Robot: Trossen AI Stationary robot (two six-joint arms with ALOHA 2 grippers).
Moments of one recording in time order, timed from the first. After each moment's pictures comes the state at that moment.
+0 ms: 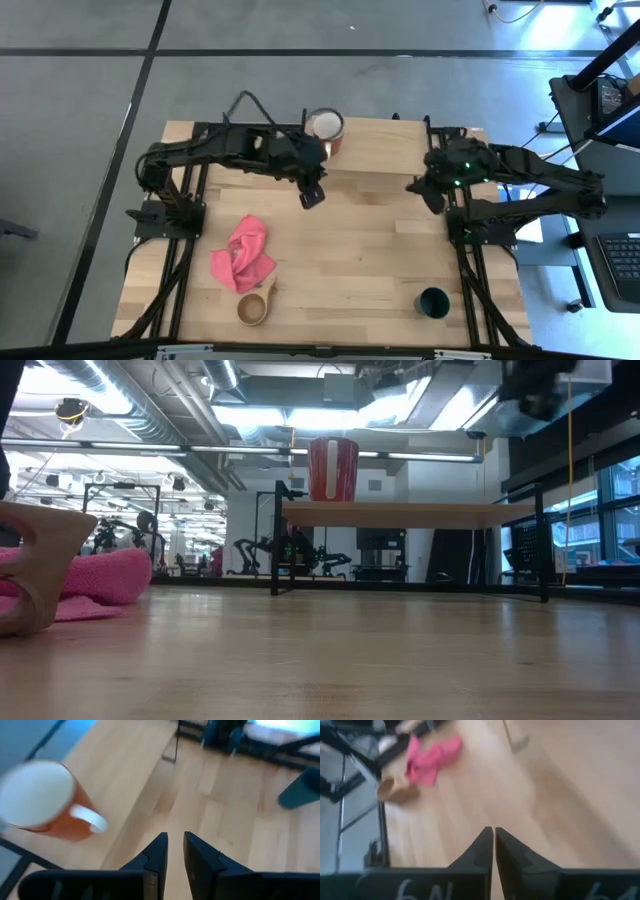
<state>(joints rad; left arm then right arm) -0.01 1.73 2.06 -1.15 -0.27 -0.30 -0.14 0.80 1.01 -0.92 -0.11 0.51</state>
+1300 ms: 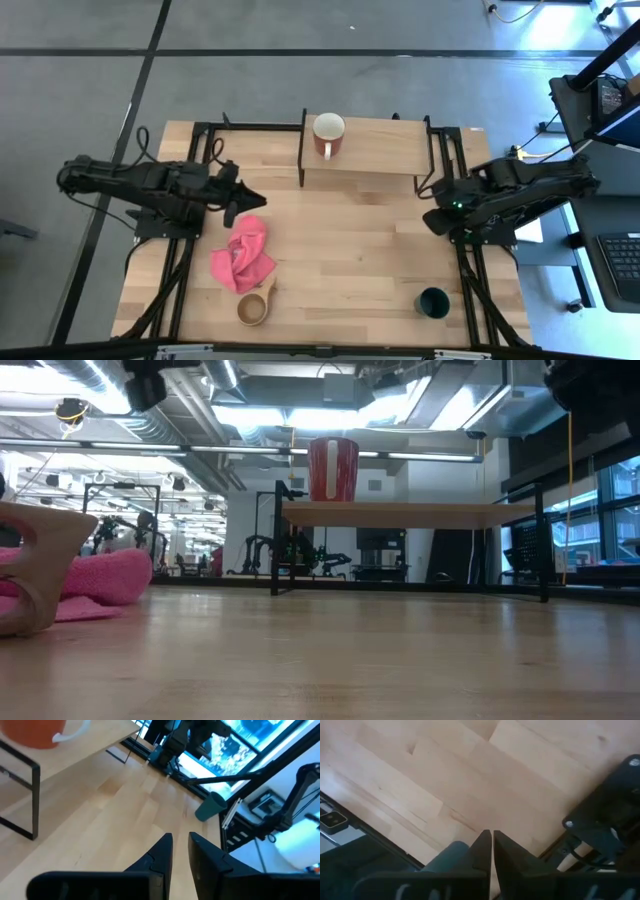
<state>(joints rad) -0.12 0.71 0.74 -0.37 -0.13 -0.67 0.18 0.90 1.01 -1.37 -0.15 1.23</state>
